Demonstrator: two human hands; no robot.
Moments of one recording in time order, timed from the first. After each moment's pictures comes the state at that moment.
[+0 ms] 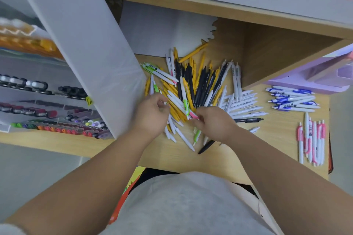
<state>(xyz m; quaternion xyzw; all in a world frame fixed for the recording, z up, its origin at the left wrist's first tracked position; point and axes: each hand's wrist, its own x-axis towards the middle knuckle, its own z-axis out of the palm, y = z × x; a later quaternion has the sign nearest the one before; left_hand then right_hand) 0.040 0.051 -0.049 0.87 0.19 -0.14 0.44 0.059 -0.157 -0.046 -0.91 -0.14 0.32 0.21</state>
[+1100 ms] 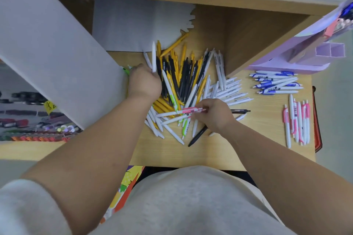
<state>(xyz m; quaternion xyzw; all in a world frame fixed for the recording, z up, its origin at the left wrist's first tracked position) 0.117 0.022 -0.047 0.92 0.21 -0.12 0.31 0.045 -0.189 -0.047 -0.88 0.10 0.31 0.35</state>
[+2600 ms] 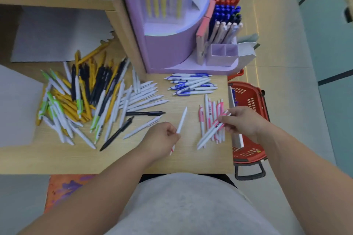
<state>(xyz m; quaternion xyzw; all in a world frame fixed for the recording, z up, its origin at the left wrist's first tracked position) -0.026 -0.262 -0.040 0.79 0.11 -0.37 0.47 0.007 -0.530 -0.016 -0.76 0.24 0.33 0.50</state>
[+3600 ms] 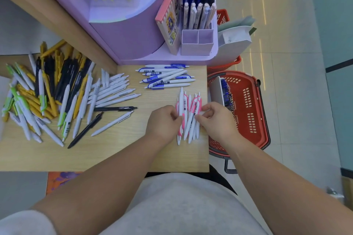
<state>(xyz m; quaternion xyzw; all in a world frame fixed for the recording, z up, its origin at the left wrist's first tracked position) -0.001 -0.372 -0.073 0.89 0.12 -0.25 0.37 -0.011 -0.551 -0.074 -0.86 0.20 0.21 0.41</state>
